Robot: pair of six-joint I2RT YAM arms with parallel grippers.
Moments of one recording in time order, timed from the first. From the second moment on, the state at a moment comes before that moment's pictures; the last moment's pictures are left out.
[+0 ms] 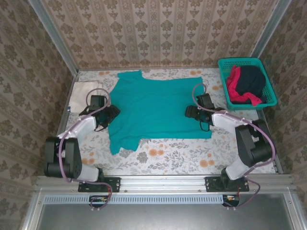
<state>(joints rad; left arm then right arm) -0.13 1.45 0.81 -0.35 0.14 -0.84 0.26 1.63 0.86 -0.20 0.05 0.54</state>
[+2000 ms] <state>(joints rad) -0.04 1.13 0.50 -0.53 0.32 -0.53 0.24 1.33 0.75 -0.30 0.10 0.58</state>
